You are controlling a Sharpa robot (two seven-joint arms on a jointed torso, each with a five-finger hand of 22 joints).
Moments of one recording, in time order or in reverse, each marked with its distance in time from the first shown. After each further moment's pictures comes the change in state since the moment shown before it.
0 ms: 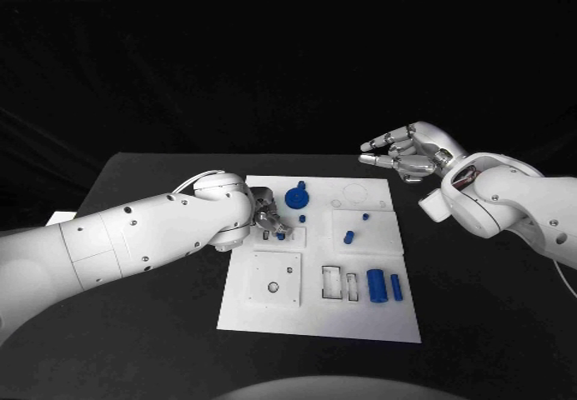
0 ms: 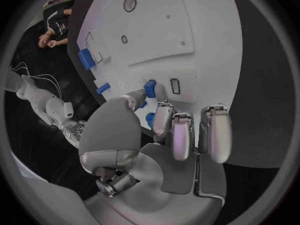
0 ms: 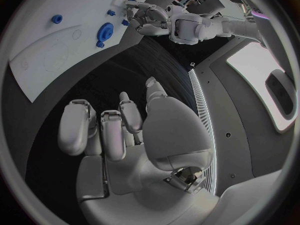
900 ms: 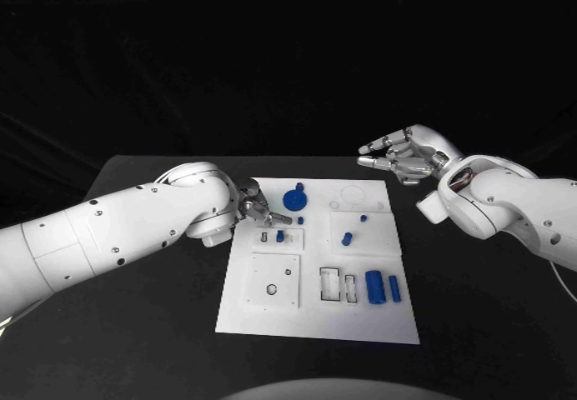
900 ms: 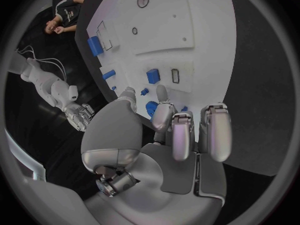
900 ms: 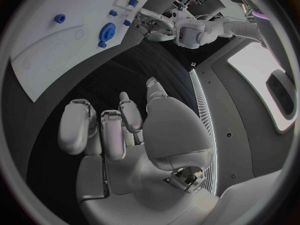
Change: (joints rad) left arm 0.012 -0.076 0.061 0.042 0.132 -0.022 0.001; left_hand -0.009 0.083 -0.456 0.016 0.000 -0.076 0.032 -0.047 -0.019 -0.053 0.027 -0.069 -0.080 0.002 0.009 0.000 0.000 0.000 -0.002 0.001 -0.032 0.000; right arm -0.005 0.004 0.000 -0.014 0.000 0.003 0.000; right_hand -0.008 0.000 -0.003 0.003 0.000 0.000 0.000 0.000 0.000 0.000 0.000 -0.006 0.000 0.000 0.000 -0.004 0.000 0.000 -0.004 -0.004 -0.004 -0.010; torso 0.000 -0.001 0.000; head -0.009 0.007
